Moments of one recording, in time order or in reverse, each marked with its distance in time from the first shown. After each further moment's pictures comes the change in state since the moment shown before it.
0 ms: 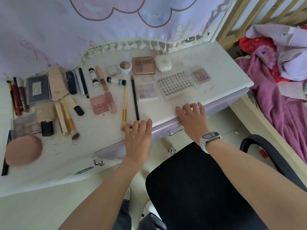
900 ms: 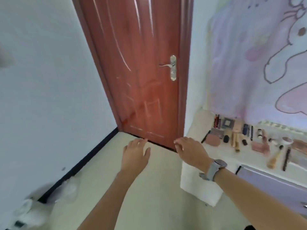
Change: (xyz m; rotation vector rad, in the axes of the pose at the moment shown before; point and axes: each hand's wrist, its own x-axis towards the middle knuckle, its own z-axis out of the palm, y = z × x) left_hand -0.441 -0.175 -0.353 -0.053 0.156 -1.017; right_hand -0.204 -0.339 -0.377 0.733 0.162 -0.862
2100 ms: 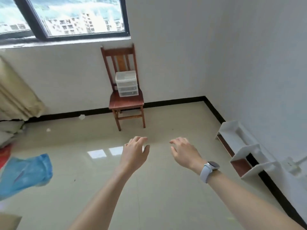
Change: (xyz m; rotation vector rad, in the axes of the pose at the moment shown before) left_hand -1.037 -0.283 -0.341 0.321 0.842 -2.304; right_hand -0.721 -1.010 0.211 0.189 -0.945 -2.293
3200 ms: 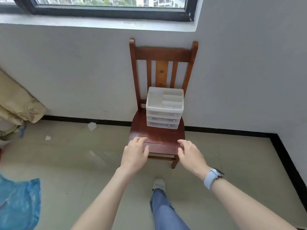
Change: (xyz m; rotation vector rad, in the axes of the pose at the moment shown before) left_hand 0.671 -0.361 -0.003 -0.086 -0.030 -0.334; right_hand 0.786 -0.074 0.101 0.158 -0.194 0.012
